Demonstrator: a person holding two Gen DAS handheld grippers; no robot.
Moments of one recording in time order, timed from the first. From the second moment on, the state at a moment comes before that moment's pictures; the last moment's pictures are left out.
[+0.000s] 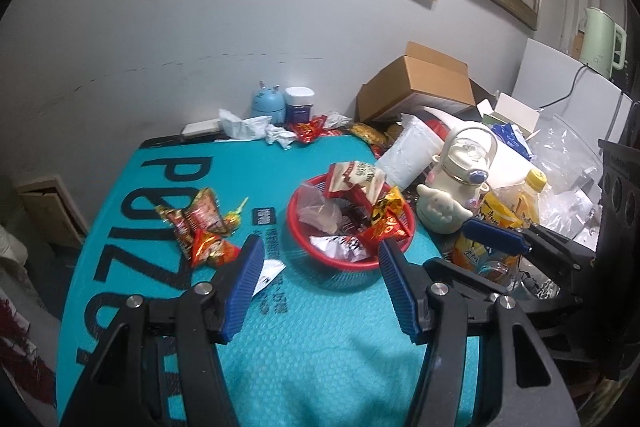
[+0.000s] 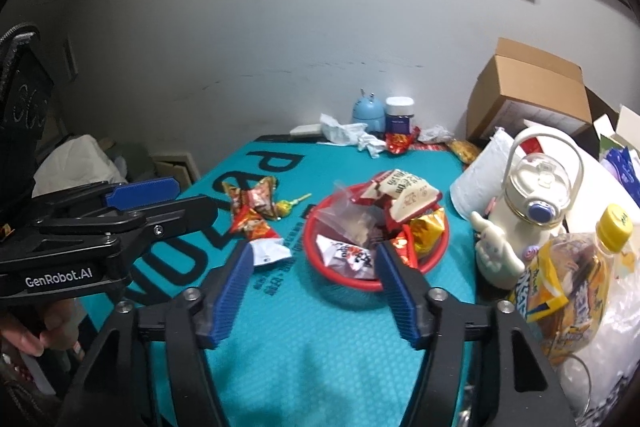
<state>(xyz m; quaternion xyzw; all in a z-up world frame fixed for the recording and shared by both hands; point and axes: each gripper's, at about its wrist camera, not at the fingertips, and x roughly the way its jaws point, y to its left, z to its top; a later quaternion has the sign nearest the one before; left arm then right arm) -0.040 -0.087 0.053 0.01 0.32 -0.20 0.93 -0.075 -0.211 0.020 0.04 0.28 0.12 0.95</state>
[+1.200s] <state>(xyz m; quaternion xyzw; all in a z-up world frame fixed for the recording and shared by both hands) 0.032 0.017 0.027 -0.04 0.36 -0.12 0.93 0.036 -0.116 0.003 -0.02 0.32 0.20 0.93</state>
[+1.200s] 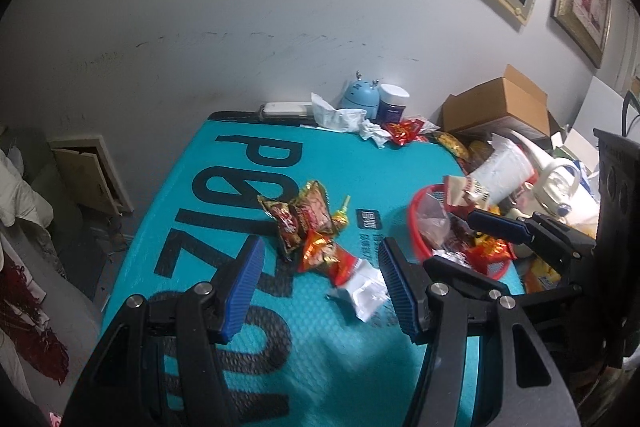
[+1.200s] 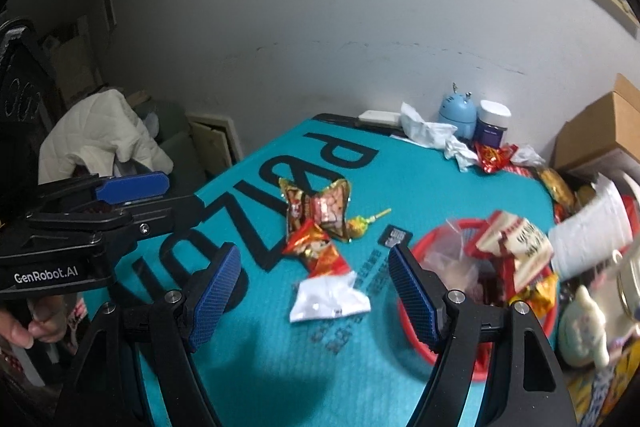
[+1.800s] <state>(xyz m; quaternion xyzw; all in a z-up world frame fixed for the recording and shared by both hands) 0.136 0.015 -0.033 -0.04 0.44 -0.13 0.89 0.132 -0.097 -0.036 -0.08 0.38 0.17 0.90</state>
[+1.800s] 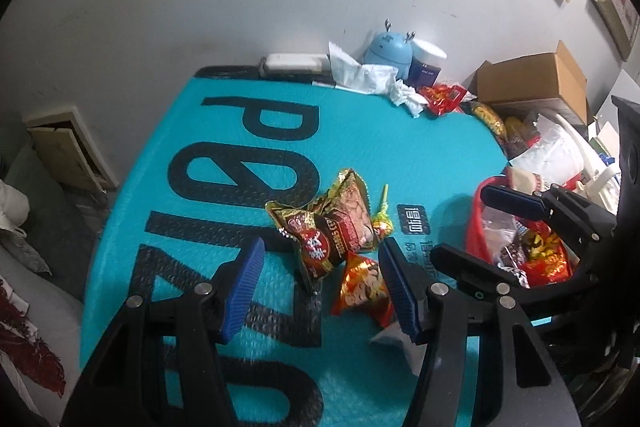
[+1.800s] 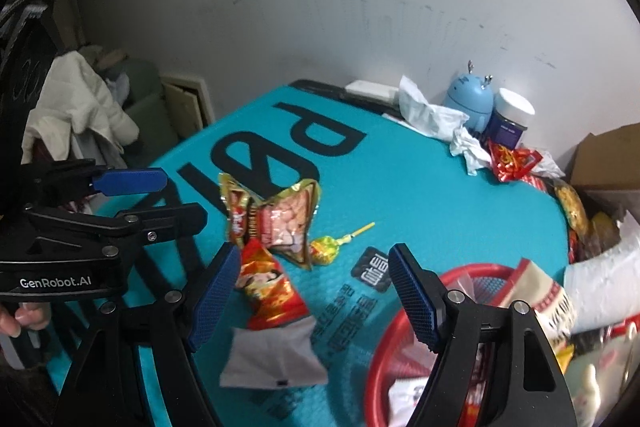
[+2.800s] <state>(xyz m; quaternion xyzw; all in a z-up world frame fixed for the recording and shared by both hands) 0.200 0.007 -0.098 -0.09 0.48 -0.19 0.85 0.167 -0.102 -0.066 -0.10 0.41 0.16 0.89</state>
